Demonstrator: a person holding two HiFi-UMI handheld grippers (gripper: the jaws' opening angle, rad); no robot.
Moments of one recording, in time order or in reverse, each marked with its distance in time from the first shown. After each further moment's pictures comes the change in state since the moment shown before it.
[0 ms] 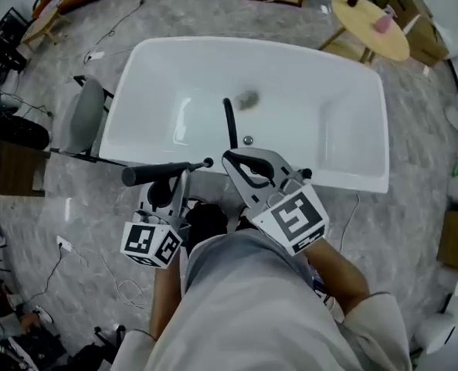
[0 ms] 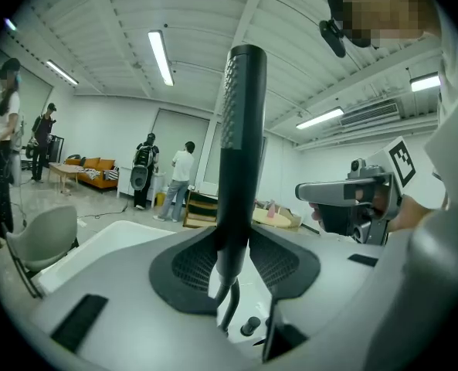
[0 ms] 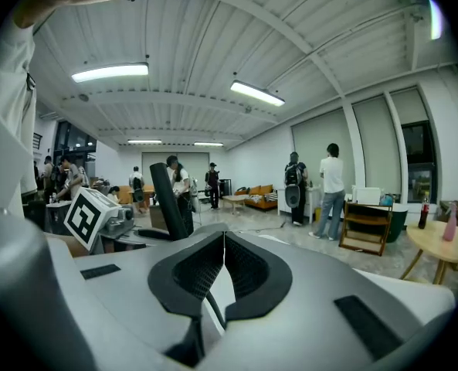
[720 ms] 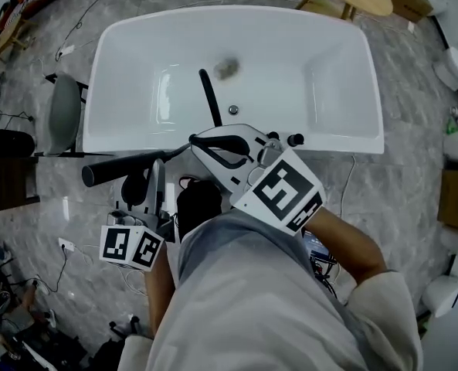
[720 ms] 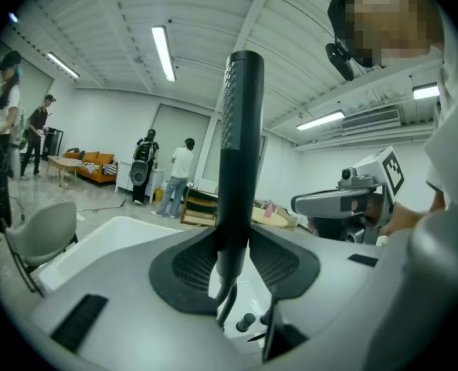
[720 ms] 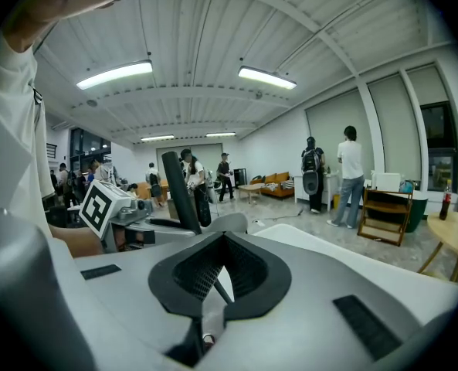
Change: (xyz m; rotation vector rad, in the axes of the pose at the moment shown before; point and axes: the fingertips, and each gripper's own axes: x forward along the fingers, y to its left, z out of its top) left arm -0.015 -0.004 0.005 -0.054 0.053 -0.019; right arm 0.000 0.022 -0.009 0.055 0.099 0.127
